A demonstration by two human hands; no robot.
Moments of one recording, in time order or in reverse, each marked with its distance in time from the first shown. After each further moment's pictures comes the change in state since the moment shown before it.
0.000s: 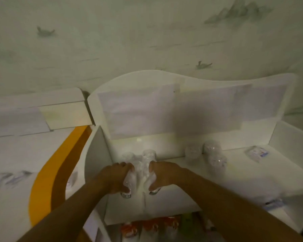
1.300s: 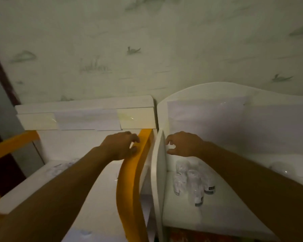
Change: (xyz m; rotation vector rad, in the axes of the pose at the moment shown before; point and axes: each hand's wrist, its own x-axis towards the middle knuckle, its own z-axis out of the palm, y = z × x) left_hand -0.108 -0.147 -0.111 0.051 0.327 -0.216; right_hand 0.045 -0.141 -0.098 -0.138 0.282 -0.231
